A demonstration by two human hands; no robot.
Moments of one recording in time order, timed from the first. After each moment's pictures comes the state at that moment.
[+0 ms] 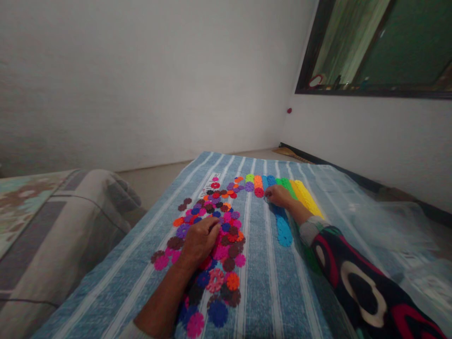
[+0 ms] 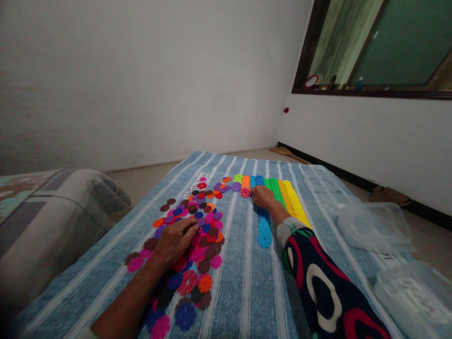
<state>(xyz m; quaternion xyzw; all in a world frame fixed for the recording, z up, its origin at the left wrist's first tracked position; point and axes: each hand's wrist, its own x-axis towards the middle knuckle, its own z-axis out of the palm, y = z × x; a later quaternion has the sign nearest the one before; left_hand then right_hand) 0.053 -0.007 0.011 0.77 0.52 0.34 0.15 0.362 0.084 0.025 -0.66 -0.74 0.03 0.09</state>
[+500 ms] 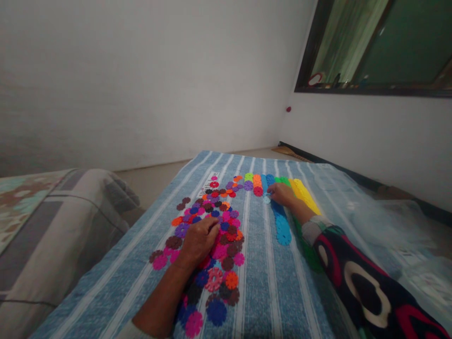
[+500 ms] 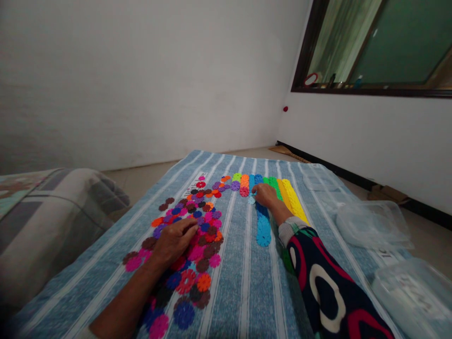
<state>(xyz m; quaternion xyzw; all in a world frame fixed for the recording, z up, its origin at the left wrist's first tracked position) 0.052 -0.005 0.006 0.78 0.52 0.32 0.13 0.370 0.079 0.029 -0.69 -0.72 0.00 0.08</state>
